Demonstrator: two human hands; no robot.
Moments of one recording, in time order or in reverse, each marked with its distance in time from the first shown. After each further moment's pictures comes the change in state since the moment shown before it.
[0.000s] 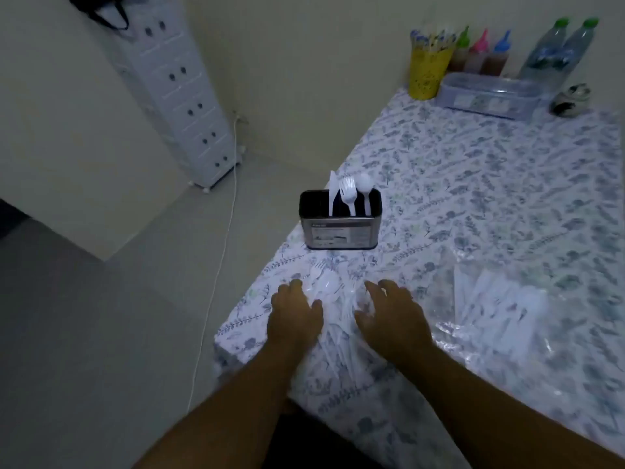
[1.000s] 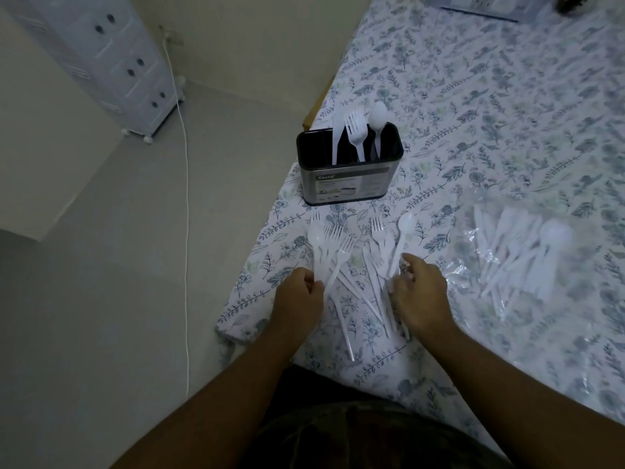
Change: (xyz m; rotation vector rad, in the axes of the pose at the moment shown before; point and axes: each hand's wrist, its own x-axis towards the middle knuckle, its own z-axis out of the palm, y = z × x) left_hand 0.037 -0.063 0.015 -0.284 -0.216 0.068; right_hand 0.003 -0.011 0.055 0.502 0.183 0.434
